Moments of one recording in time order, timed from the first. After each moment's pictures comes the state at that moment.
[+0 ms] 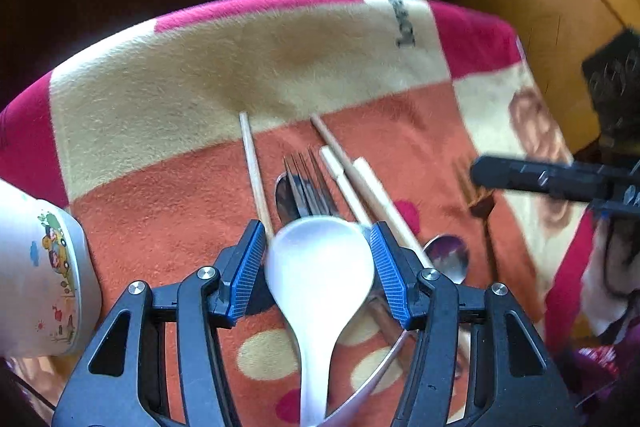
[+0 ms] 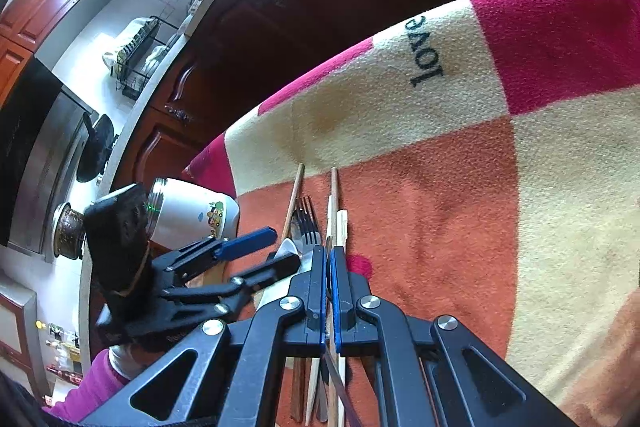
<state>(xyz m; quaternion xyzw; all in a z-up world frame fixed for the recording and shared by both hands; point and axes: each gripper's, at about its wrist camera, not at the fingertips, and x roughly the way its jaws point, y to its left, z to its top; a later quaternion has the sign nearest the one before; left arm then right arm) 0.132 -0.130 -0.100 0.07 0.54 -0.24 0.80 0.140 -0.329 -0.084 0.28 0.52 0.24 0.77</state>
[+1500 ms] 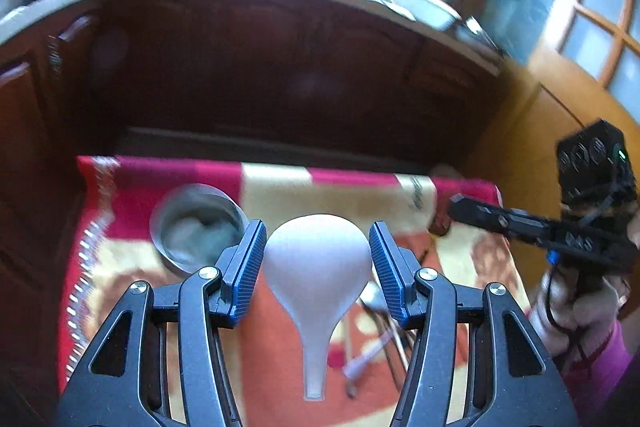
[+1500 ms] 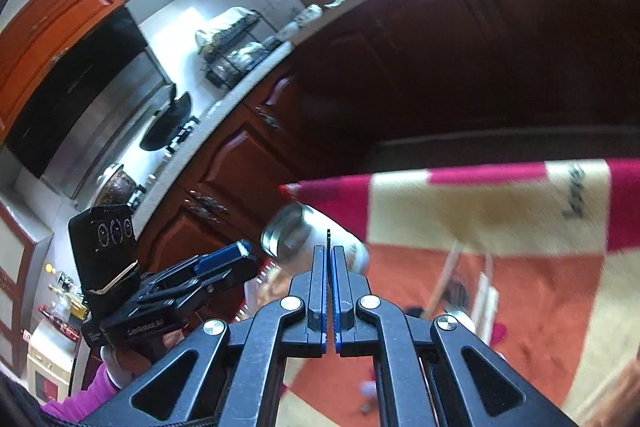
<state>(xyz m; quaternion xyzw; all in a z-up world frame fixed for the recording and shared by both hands) 0.072 0.024 0.076 -0.09 0.37 -0.15 0.91 0.136 -0.226 0.060 0.22 0.41 0.35 0.81</state>
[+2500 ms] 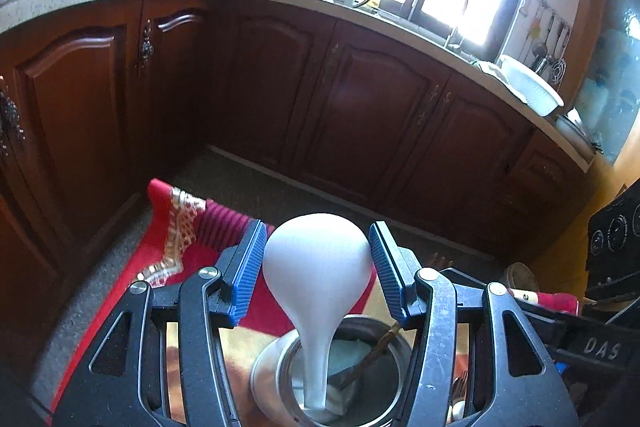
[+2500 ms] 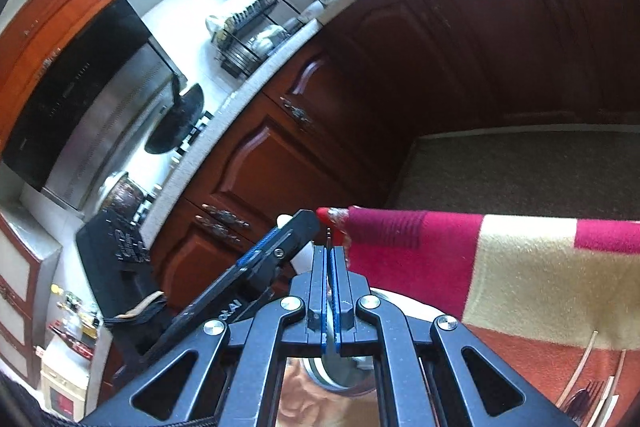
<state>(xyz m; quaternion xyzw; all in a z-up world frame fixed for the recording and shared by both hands) 0.150 0.106 0.022 -0.16 0.31 0.02 0.94 0.231 -0.071 0.015 0.24 0.43 0.39 0.78</state>
